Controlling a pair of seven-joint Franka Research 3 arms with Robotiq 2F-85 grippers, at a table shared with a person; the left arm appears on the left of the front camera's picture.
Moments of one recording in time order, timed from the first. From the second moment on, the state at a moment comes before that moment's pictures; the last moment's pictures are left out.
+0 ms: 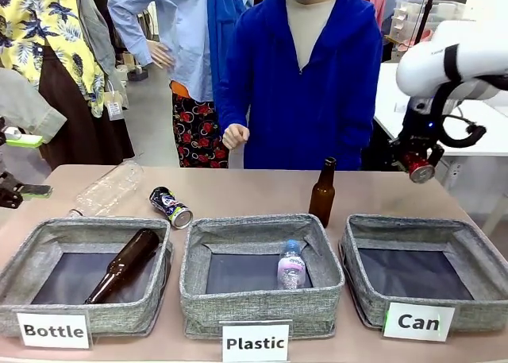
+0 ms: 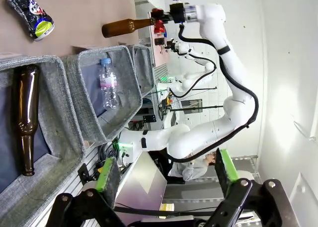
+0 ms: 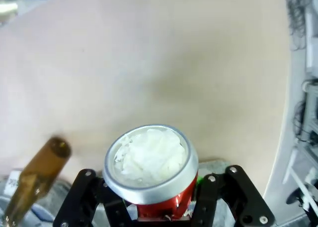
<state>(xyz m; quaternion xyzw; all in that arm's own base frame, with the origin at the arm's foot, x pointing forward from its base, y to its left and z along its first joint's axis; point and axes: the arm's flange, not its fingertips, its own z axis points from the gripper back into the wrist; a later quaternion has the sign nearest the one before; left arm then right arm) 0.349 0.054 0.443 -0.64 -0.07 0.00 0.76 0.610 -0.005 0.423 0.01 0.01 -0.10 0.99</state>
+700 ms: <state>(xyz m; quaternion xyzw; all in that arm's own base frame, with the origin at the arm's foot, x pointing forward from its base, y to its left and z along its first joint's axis) 0.349 0.054 0.443 -0.64 -0.07 0.00 0.76 0.419 0.017 0.477 0.02 0.04 0.12 0.99</state>
